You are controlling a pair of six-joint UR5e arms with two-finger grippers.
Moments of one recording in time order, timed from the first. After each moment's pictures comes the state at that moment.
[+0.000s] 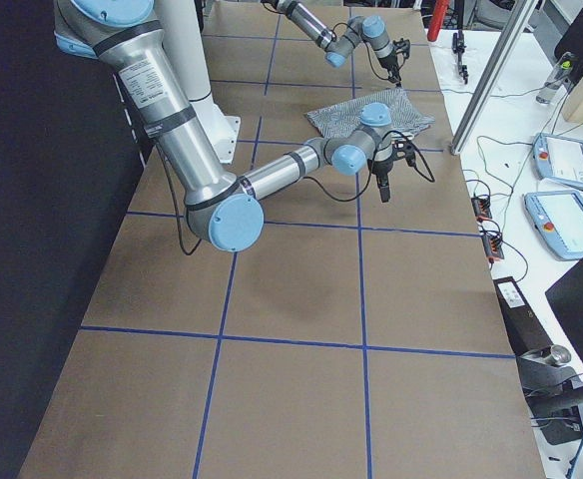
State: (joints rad) left arm -0.92 -2.28 -0.95 -2.33 -1.63 -0.72; right arm 0.91 -1.04 1.45 -1.22 1.95 0.89
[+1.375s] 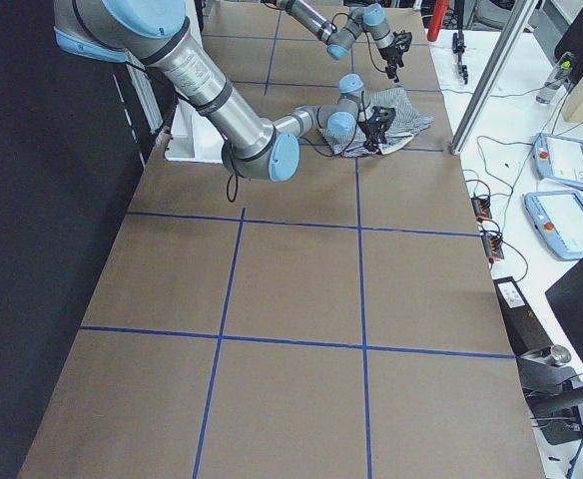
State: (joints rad) left arm -0.95 -2.24 -1.02 -2.34 -1.70 -0.59; right arm 0.62 -0.58 0.94 -1.01 1.50 1.65
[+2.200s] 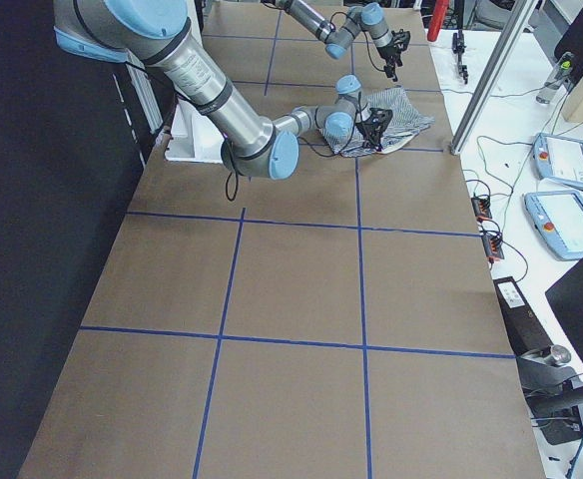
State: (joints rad) left arm -0.95 -2.22 -1.05 -2.34 -1.70 -0.59; right arm 0.60 -0.57 0.93 -1.02 1.49 1.68
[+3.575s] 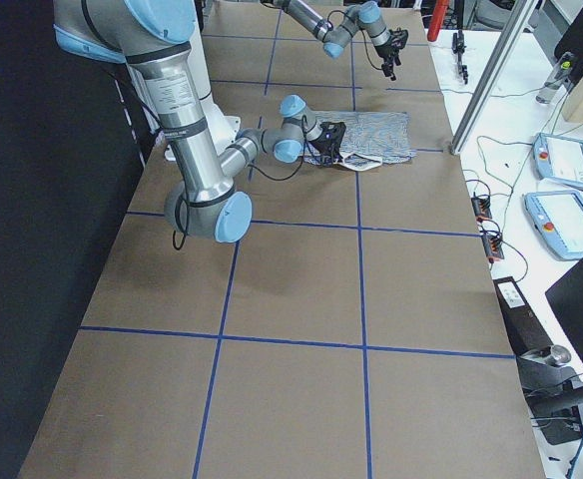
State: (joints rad) left arm -0.94 -2.19 -1.10 -2.34 -1.70 -0.60; right arm 0.46 -1.09 1.60 -1.02 1.34 1.65
